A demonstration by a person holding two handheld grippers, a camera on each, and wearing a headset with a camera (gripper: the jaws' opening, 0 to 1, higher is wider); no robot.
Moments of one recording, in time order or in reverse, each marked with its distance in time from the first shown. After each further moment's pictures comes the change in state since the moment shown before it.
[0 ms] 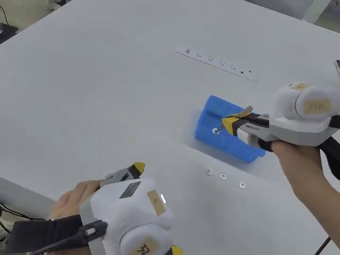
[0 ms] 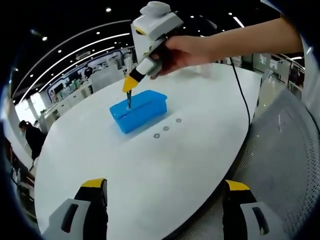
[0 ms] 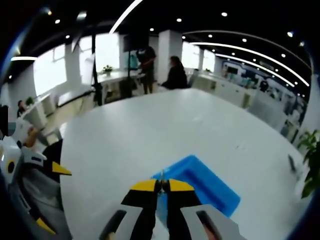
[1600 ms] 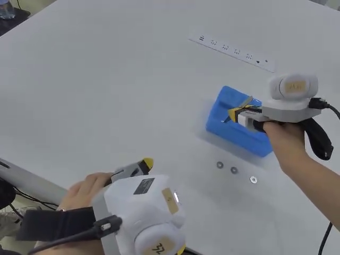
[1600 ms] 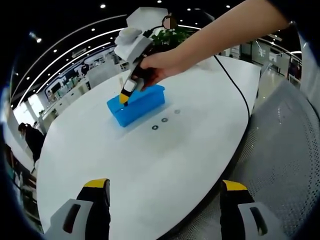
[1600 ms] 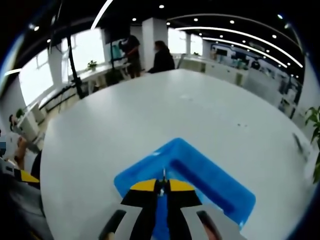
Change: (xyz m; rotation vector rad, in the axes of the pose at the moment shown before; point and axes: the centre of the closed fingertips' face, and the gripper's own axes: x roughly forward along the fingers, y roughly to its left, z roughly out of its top) left arm 0.004 -0.001 -0.011 0.029 0.067 -0.003; right arm 0.075 -0.044 -0.039 0.118 0.114 -0.024
